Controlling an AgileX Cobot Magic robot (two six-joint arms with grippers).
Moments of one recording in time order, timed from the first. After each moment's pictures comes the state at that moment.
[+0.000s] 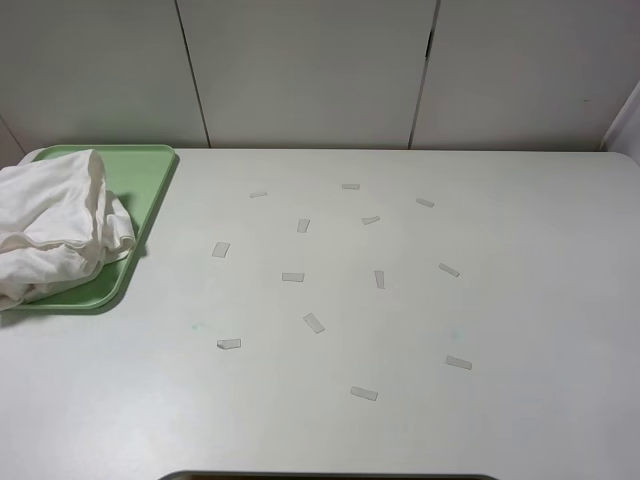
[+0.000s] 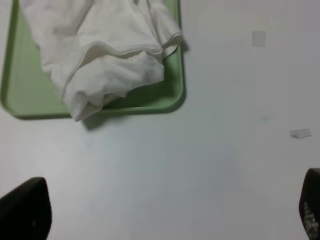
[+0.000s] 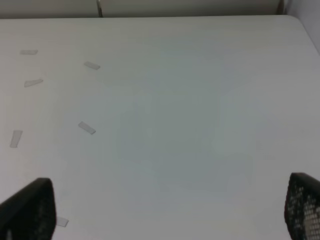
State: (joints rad) left arm 0.25 0.43 -0.81 -0.13 1.17 0.24; right arm 0.00 -0.01 -0.49 -0.01 1.03 0.05
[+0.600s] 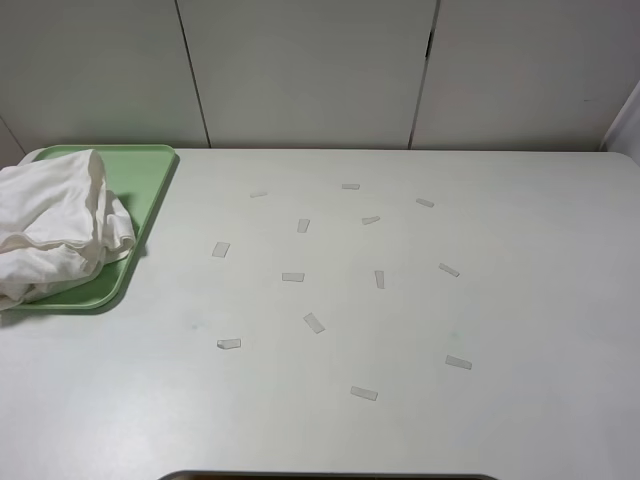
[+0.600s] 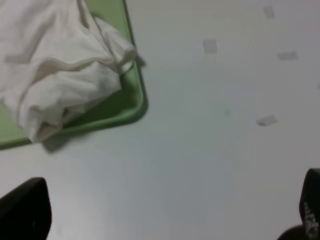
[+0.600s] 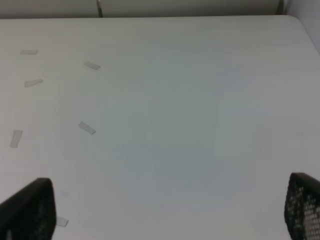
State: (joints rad) left arm 0.10 0.00 -0.58 -0.16 1.16 0.24; right arm 0.00 -0.01 -0.49 -0.01 1.03 0.05
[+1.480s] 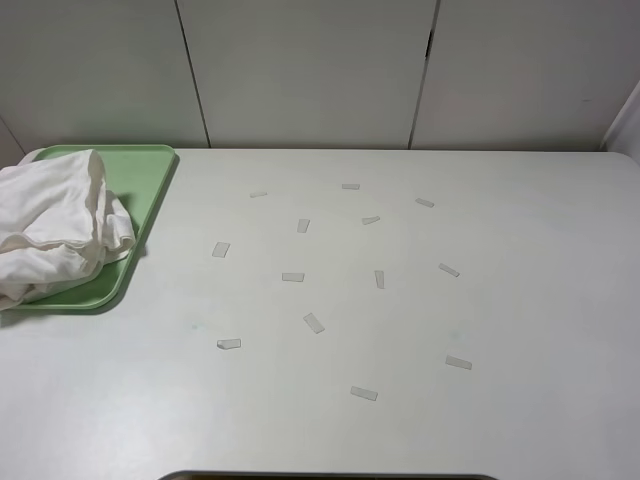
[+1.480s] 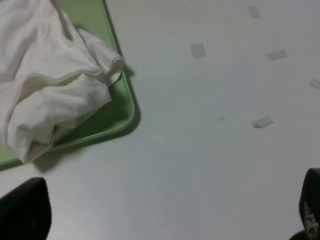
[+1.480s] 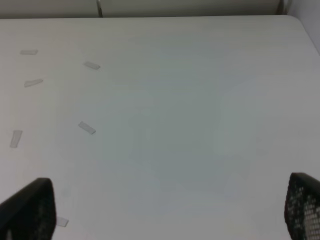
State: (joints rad) left arm -0.02 -0.01 -0.51 -0.12 1.08 0.24; right arm 0.00 -0.01 -0.49 -0.01 1.03 0.05
